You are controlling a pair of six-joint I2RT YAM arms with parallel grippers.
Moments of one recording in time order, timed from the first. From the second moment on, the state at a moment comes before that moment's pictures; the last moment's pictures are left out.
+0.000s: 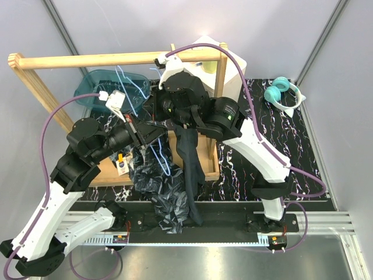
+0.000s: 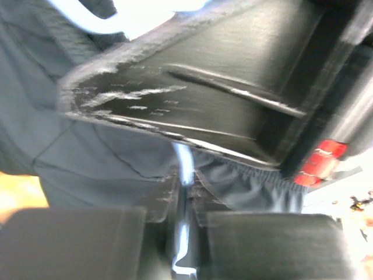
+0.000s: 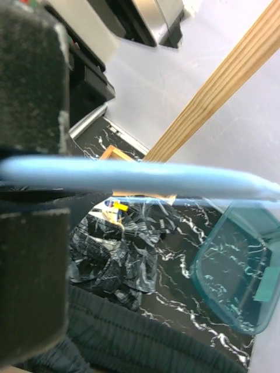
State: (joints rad) left arm -0.60 0.81 1.22 -0.45 0.32 -0.67; right arm 1.16 1.96 2.66 -0.96 0.33 0.50
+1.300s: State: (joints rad) left arm -0.55 0.93 1.27 -0.19 0.48 -1.02; right arm 1.17 1.36 2.08 -0.66 0.28 0.34
